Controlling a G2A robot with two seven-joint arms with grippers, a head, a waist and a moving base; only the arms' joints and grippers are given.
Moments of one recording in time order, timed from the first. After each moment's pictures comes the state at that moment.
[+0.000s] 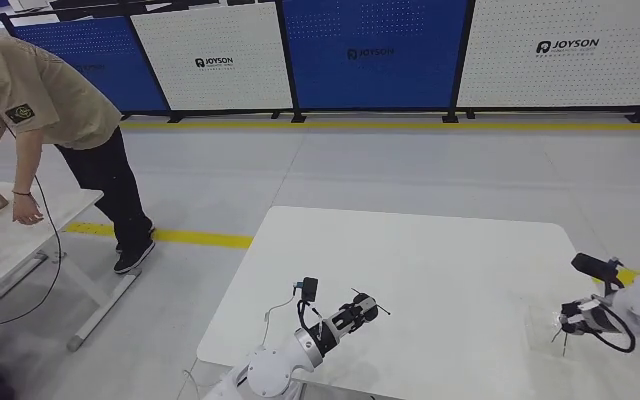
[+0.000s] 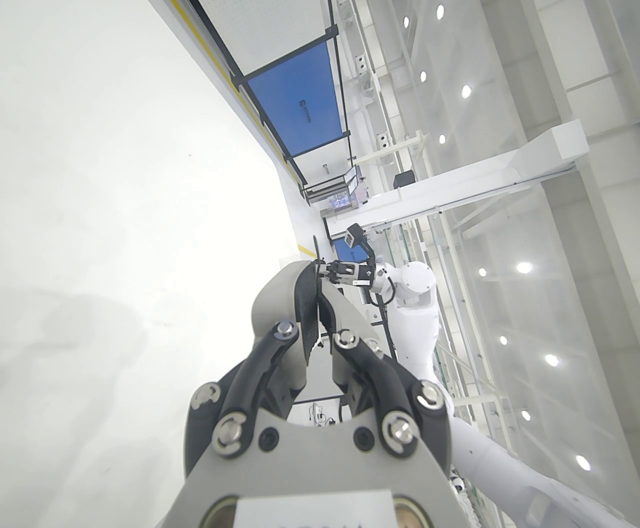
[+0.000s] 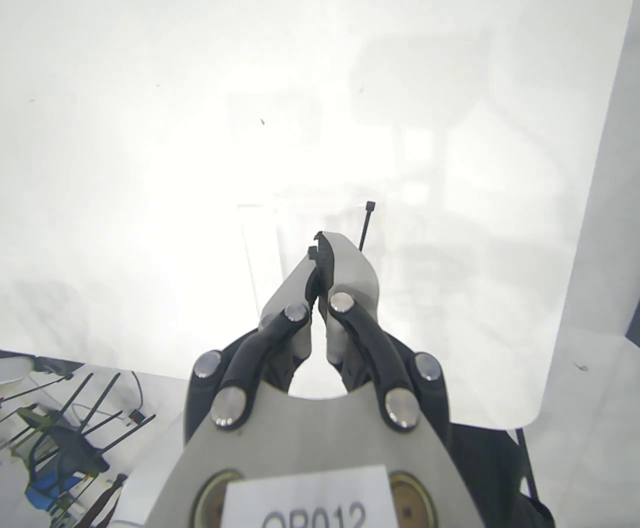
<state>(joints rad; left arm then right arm) 1.61 -1.17 -1.11 -1.77 -0.10 -0.16 -0.23 -0.97 -0.76 1.17 -1.39 -0.49 0.34 1.34</state>
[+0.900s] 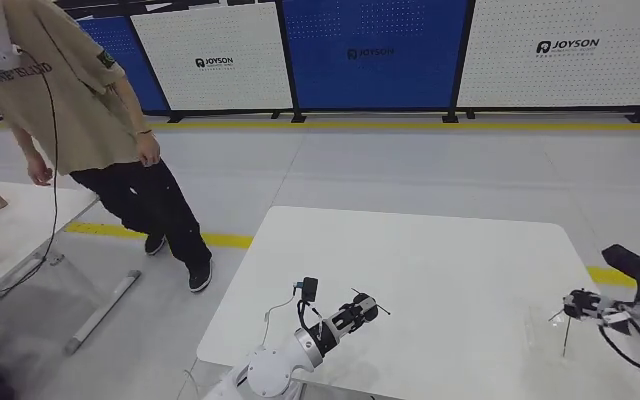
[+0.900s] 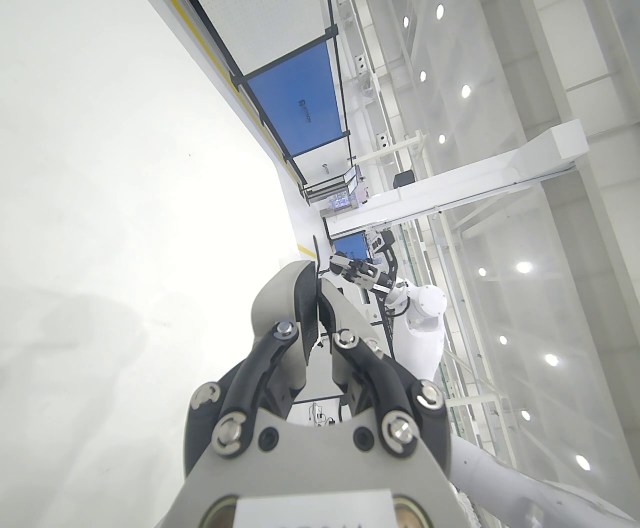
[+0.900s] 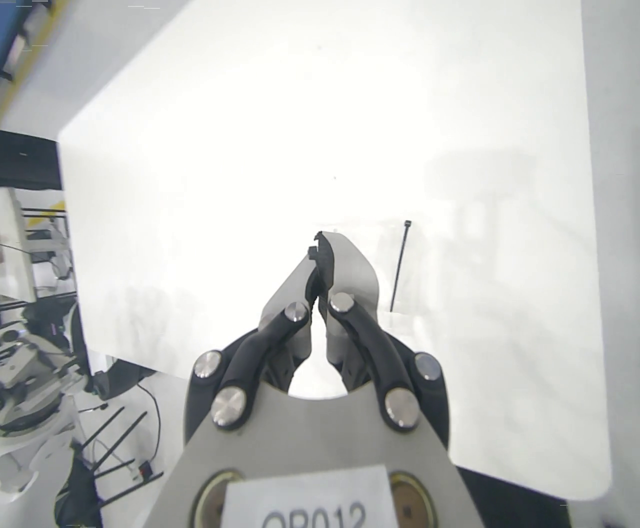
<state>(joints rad) 1.61 -1.17 -1.11 -1.77 -0.10 -0.16 -0.23 -1.31 -0.73 1.50 -1.68 -0.32 0.34 1.02</state>
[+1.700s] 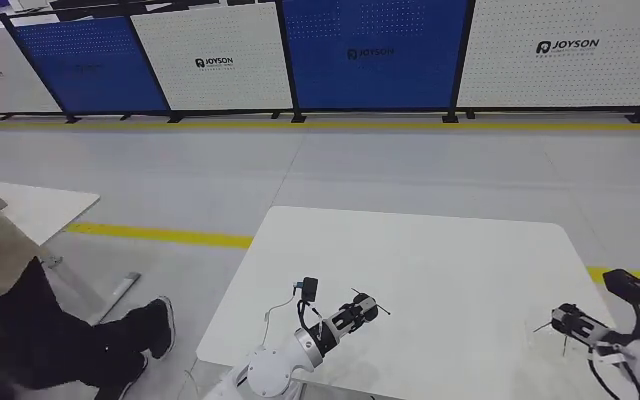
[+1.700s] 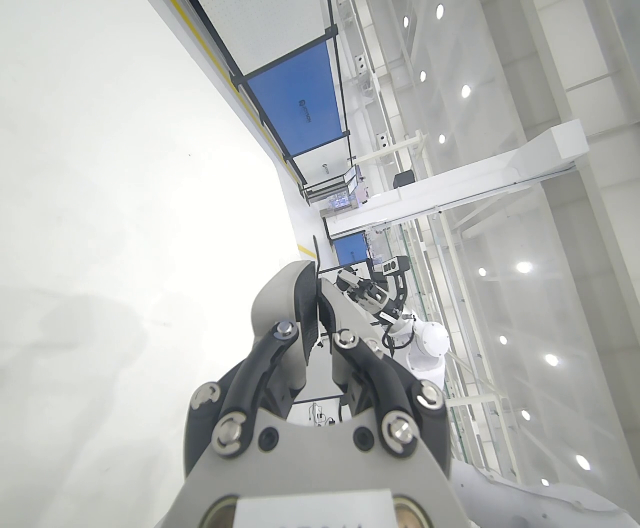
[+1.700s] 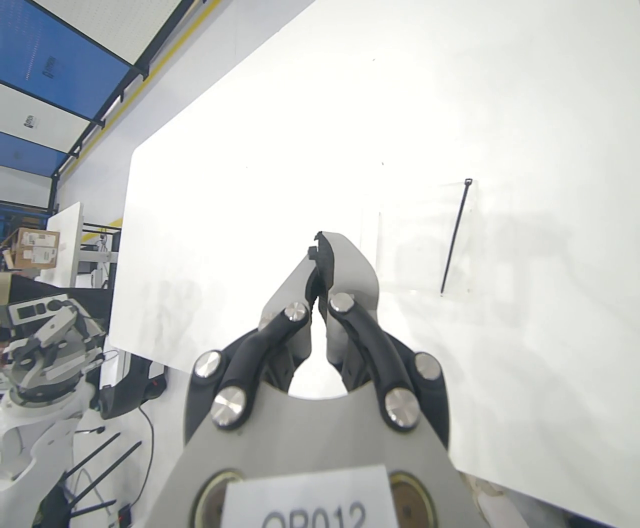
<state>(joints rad) 1.61 -1.17 -1.11 -1.77 -0.10 -0.16 -0.23 -1.60 -0.76 1.63 -1.90 -0.23 0.31 0.80</state>
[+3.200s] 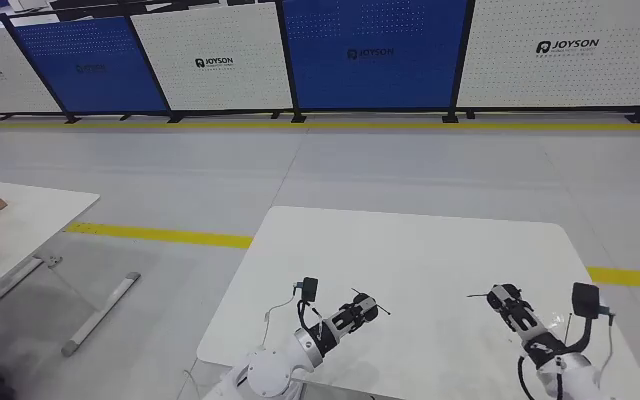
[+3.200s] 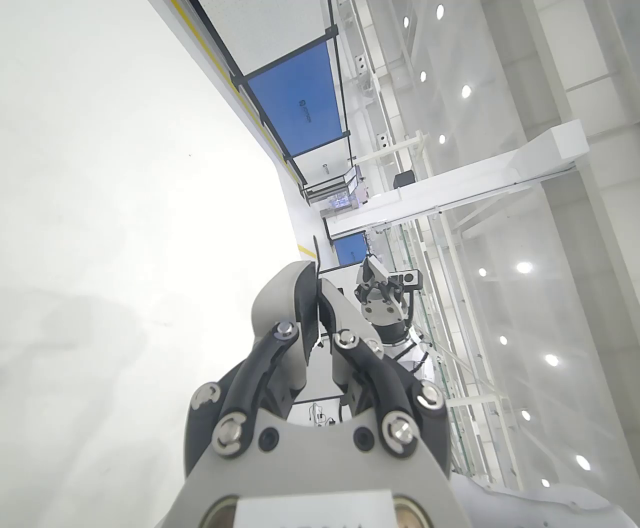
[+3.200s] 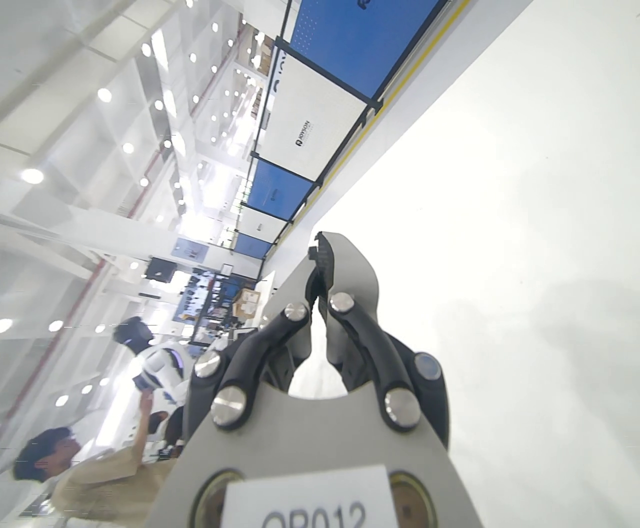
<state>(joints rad) 1.61 -1.17 -1.11 -1.77 -0.10 -0.16 -0.23 -1.68 -0.88 1.34 -2.04 0.04 0.24 0.09</state>
